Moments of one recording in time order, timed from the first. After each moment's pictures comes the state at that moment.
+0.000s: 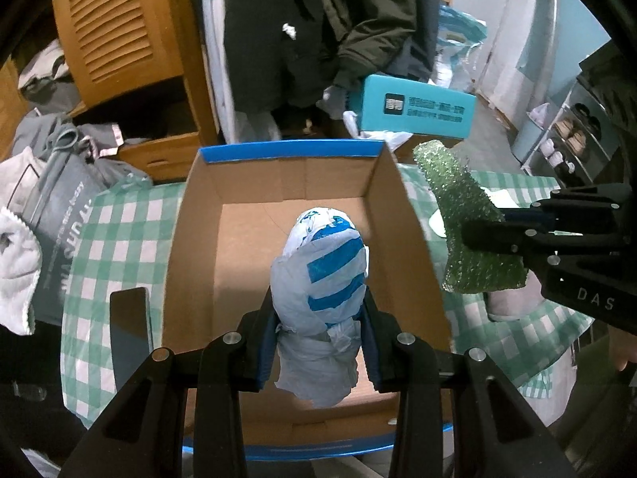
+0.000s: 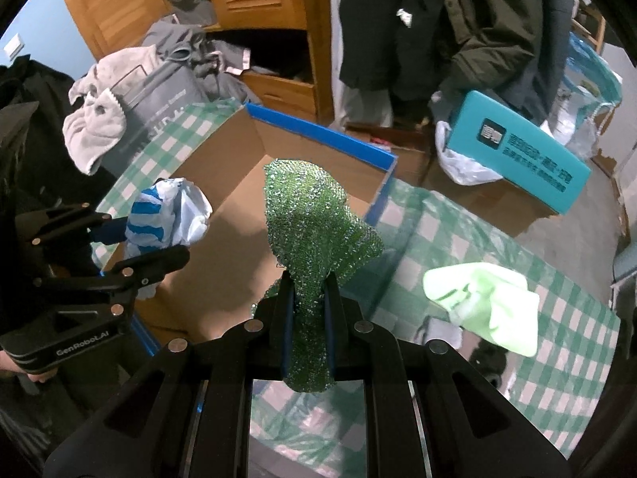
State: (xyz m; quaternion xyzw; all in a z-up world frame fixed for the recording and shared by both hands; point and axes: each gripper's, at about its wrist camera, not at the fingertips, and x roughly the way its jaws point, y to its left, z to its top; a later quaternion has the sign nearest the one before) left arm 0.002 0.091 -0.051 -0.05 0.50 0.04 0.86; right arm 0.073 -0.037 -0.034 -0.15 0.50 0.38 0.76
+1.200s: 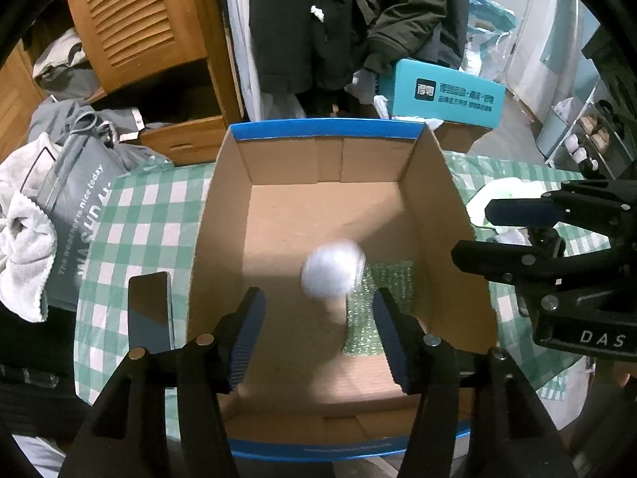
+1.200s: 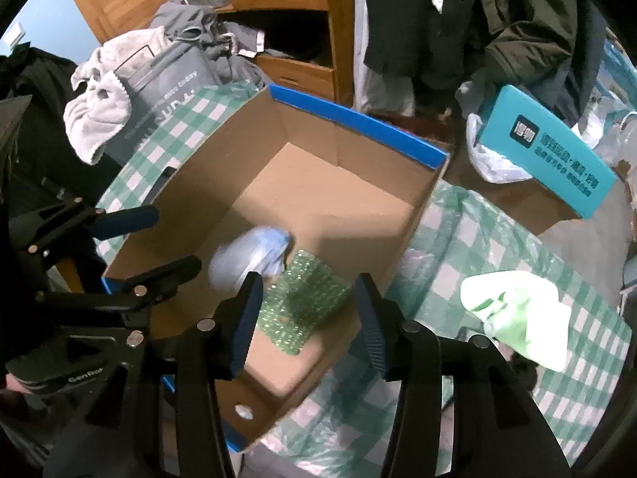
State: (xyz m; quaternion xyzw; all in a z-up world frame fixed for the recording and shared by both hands) left arm 0.002 0.104 -0.064 -0.04 0.52 0.08 0.85; right arm 0.071 -0.002 -0.053 -0.16 0.52 0.39 0.74
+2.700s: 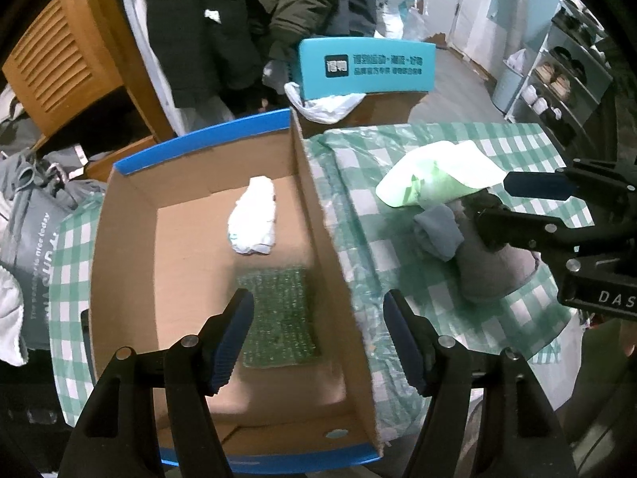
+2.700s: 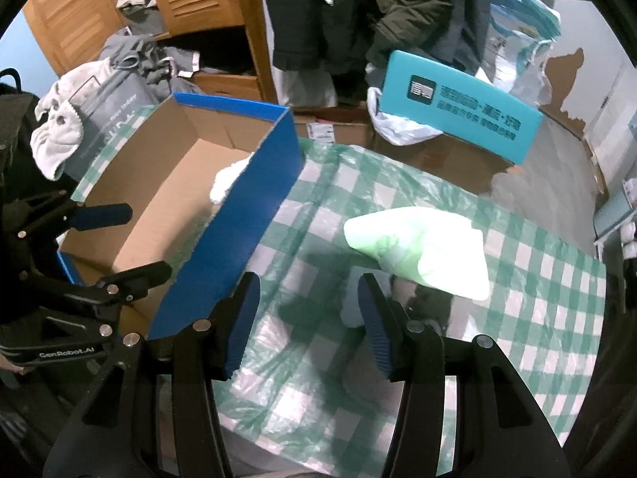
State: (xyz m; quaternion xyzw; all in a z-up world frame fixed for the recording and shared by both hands) left arm 0.033 -0.001 -0.073 0.01 0.55 0.00 0.84; right arm 0.087 -0.135 -0.056 -0.13 0.51 0.32 0.79
